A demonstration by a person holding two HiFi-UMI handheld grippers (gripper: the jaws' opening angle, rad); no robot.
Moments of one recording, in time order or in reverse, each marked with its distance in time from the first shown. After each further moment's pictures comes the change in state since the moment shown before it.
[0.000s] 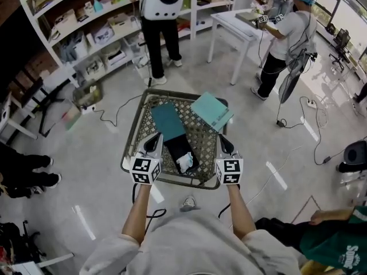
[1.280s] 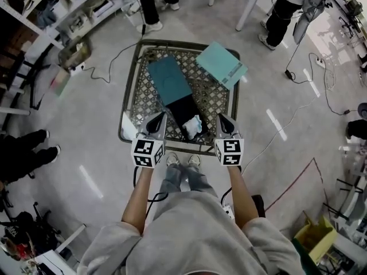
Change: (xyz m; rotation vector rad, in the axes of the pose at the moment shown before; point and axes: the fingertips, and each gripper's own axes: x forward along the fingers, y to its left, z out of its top) left arm 0.014 0.019 -0.120 -0.101 0.225 -0.073; right arm 0.030 0.052 -0.119 0.078 0.269 0.014
